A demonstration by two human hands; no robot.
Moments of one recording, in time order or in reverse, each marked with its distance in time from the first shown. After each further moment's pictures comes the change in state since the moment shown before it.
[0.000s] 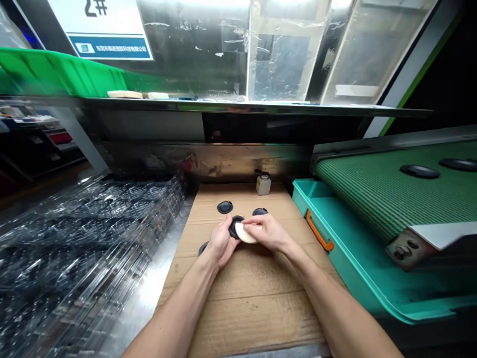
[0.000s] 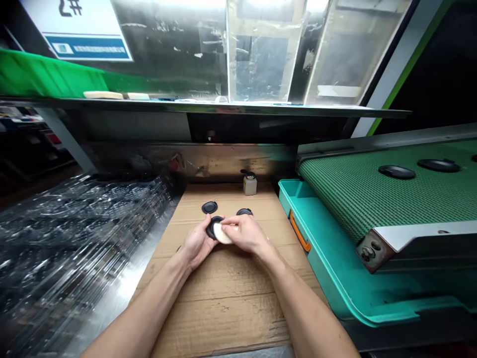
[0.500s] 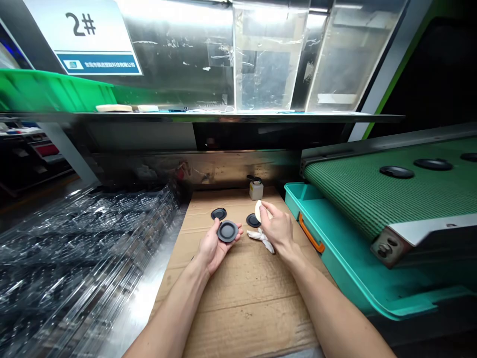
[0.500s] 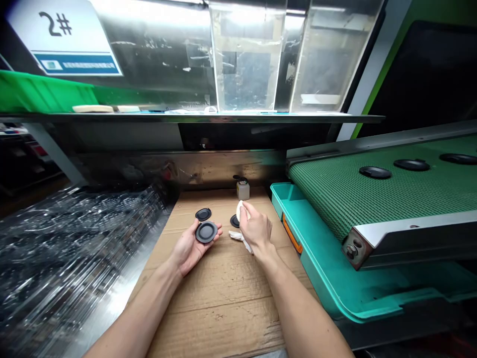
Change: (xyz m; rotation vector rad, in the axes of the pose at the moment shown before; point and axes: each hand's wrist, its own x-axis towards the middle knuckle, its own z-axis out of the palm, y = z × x) left_hand 0.000 0.016 -0.001 0.029 -0.003 -0.051; right_hand 0.003 0.017 -0.021 -0.454 0.610 0.174
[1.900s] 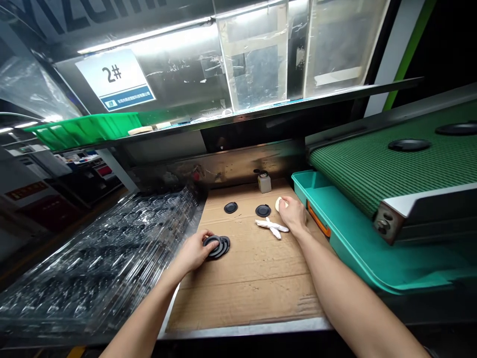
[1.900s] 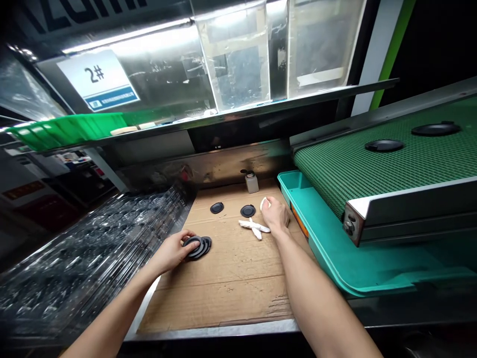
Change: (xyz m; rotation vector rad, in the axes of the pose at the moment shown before) left_hand -0.065 0.042 -0.067 1.685 0.165 0.352; right_hand 0.015 0.065 0.020 -0.038 -0.062 0.281
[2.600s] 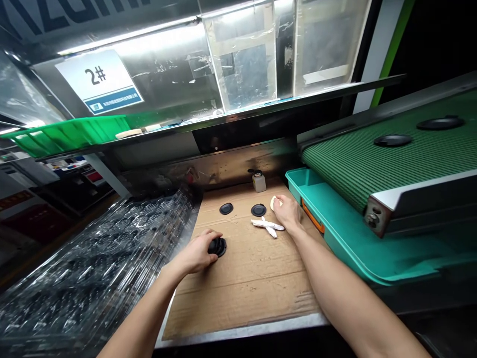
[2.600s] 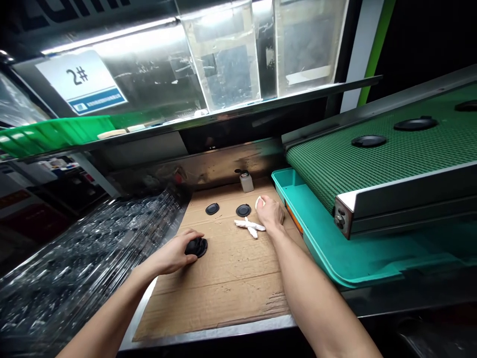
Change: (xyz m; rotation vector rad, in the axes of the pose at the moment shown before) left_hand 0.009 0.026 -0.006 0.264 -0.239 0.229; right_hand -0.001 -0.002 -0.003 -0.030 -0.023 -0.002
